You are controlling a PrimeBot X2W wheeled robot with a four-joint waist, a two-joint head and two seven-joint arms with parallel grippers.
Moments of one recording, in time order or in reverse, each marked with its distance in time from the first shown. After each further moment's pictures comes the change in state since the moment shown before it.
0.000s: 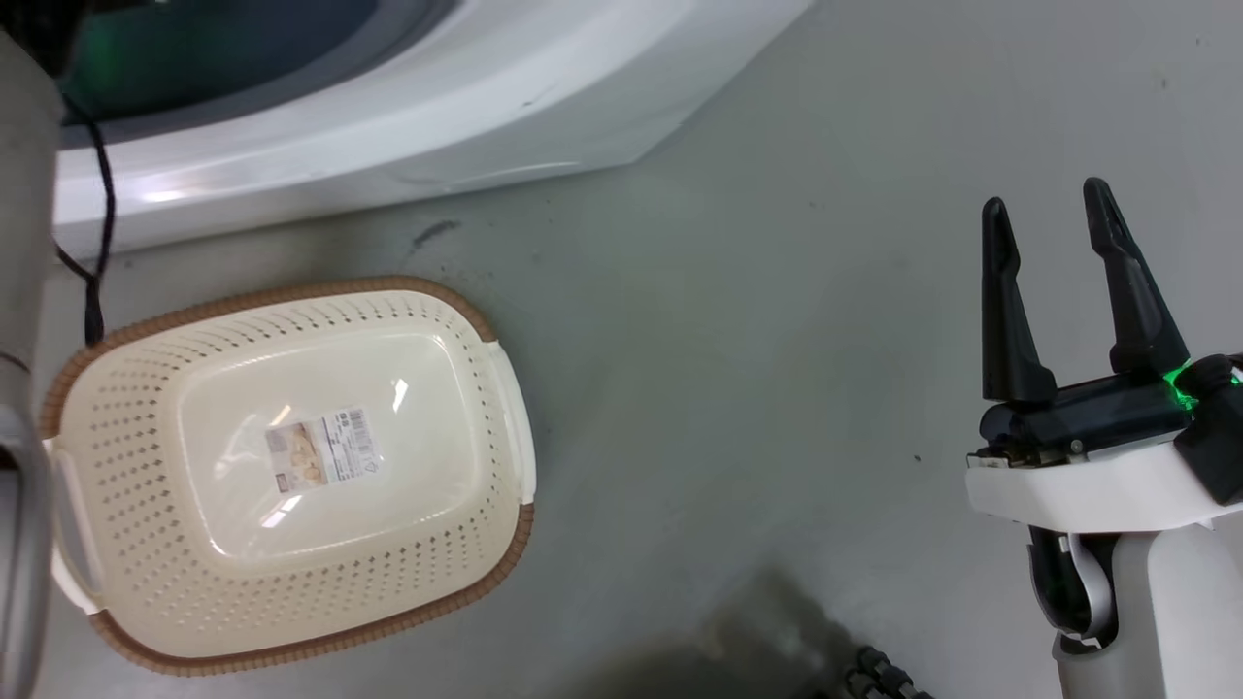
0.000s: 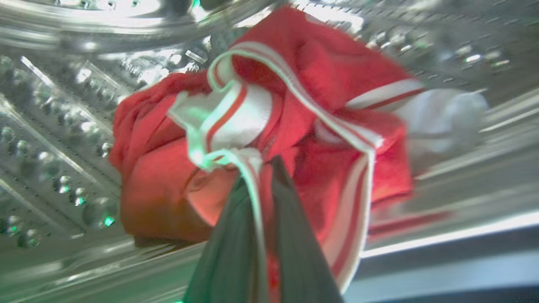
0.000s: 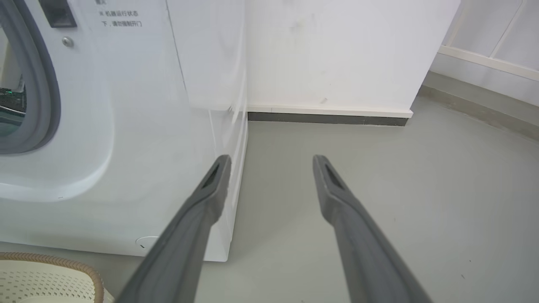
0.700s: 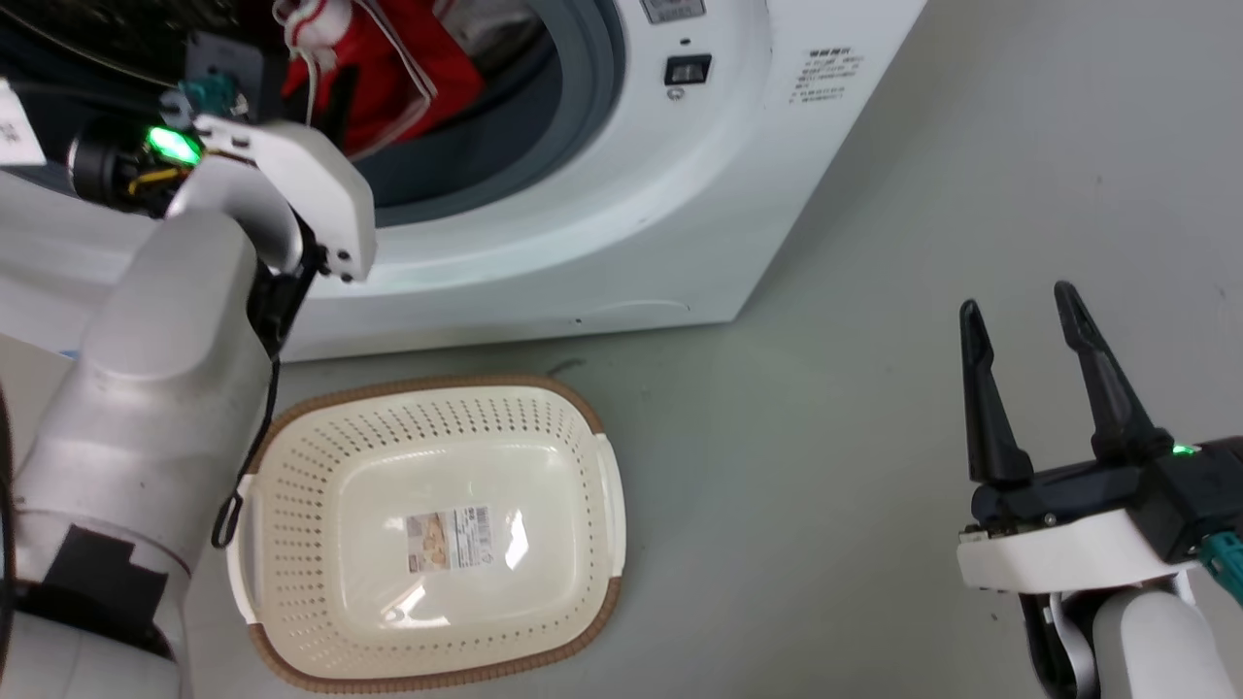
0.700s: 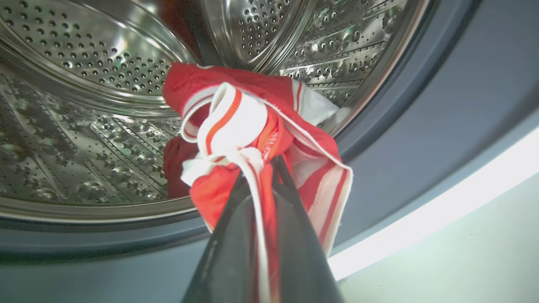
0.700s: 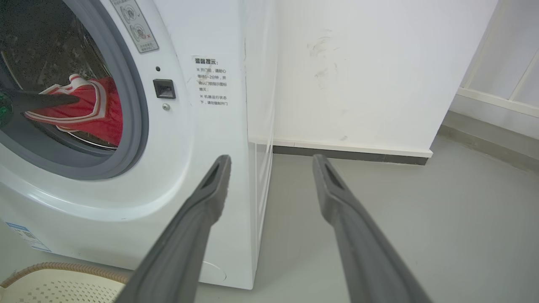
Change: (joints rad) left arm 0.386 -0.053 -0.160 -0.129 -0.146 0.000 -0.403; right arm 0.114 0.001 -0.016 0.046 -0.083 0.000 0.000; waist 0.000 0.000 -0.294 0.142
